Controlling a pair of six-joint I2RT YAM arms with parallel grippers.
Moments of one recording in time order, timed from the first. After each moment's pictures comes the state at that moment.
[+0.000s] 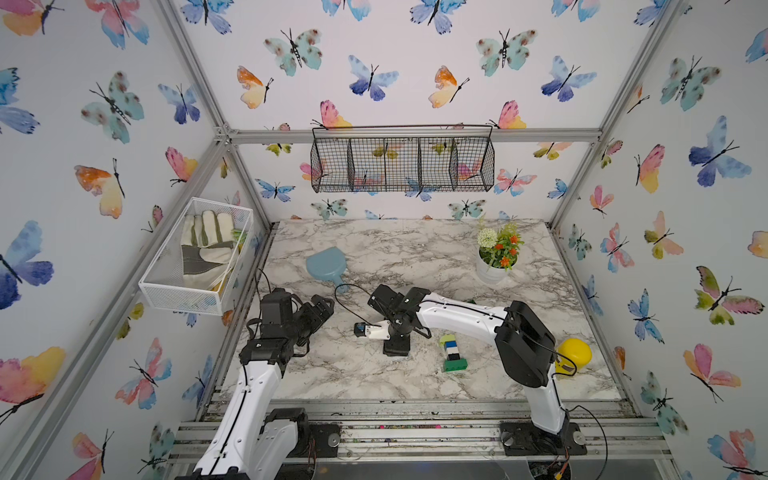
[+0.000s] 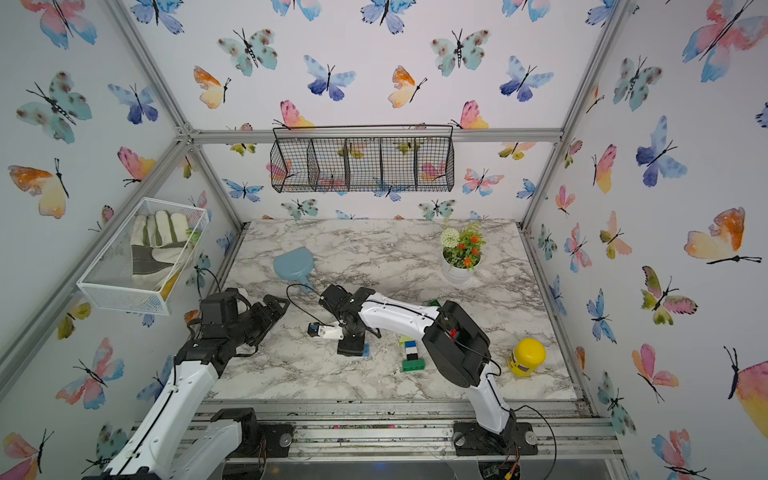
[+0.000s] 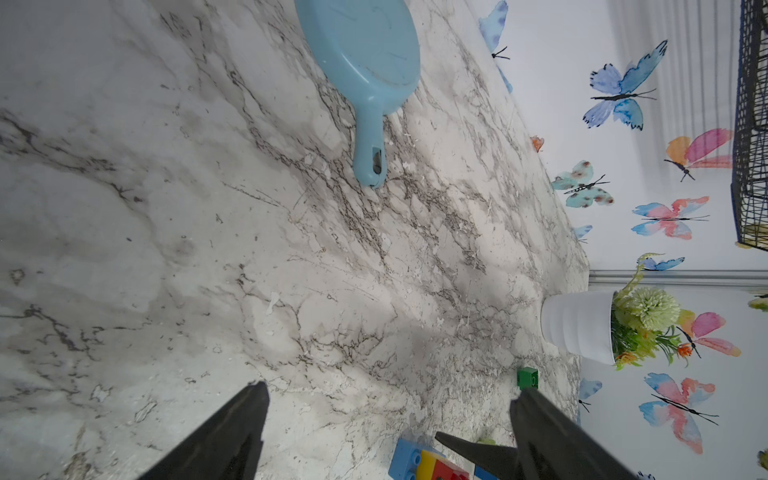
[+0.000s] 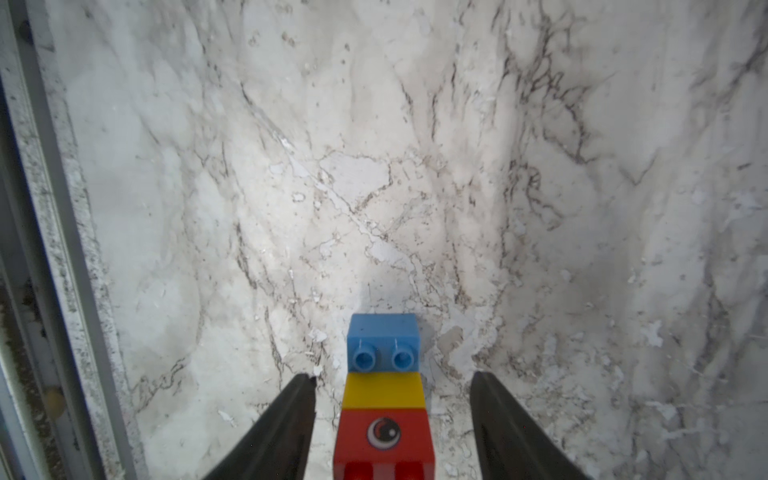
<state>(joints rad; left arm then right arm) 0.00 0.87 0.60 -0.43 0.31 -0.79 1.05 2.05 1.60 -0.86 -0.11 -0.57</state>
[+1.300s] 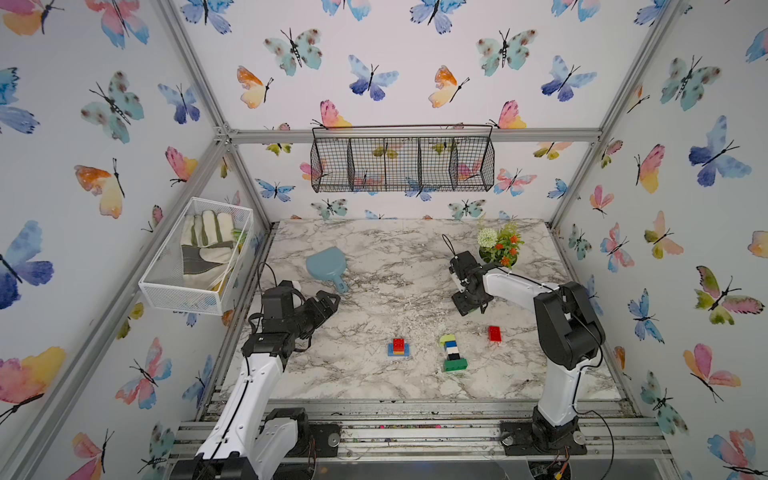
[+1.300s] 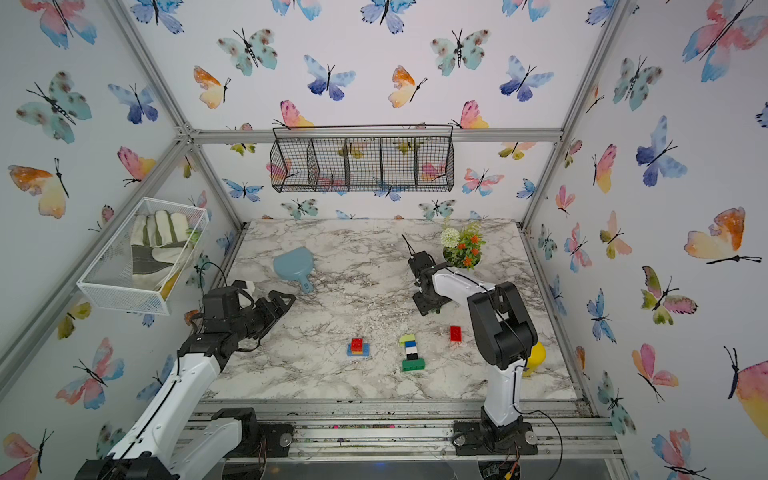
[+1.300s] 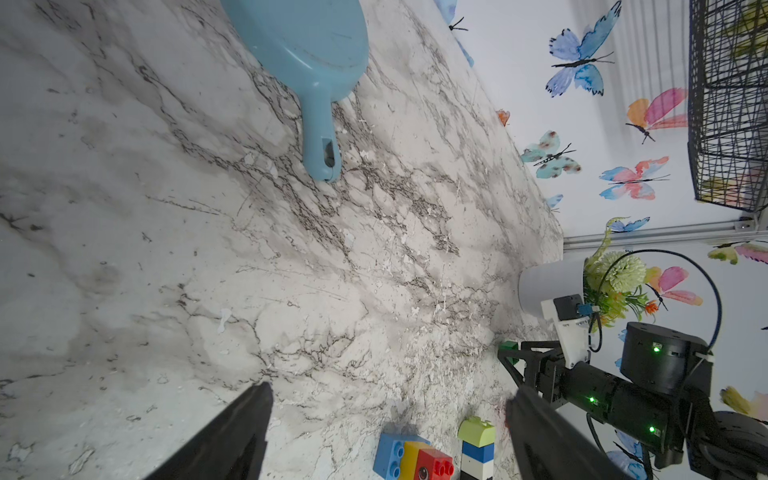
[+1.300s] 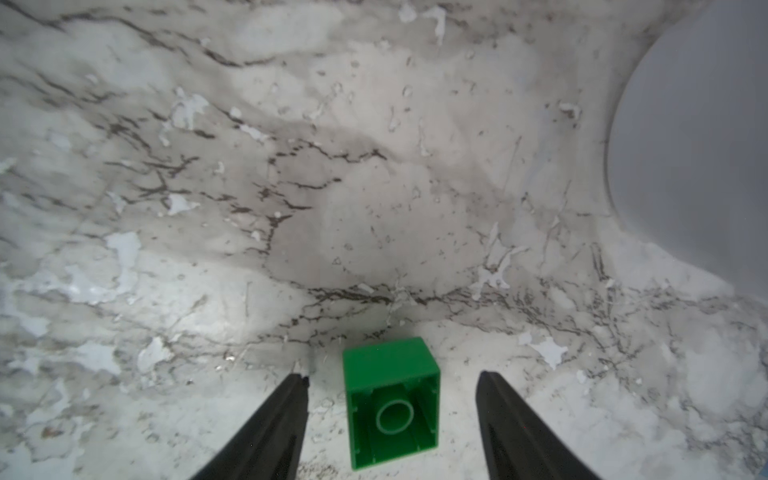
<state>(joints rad) -0.01 0.94 0.61 -0.35 0.41 -0.74 0.46 1.93 1.30 -0.71 0.24 -0.05</state>
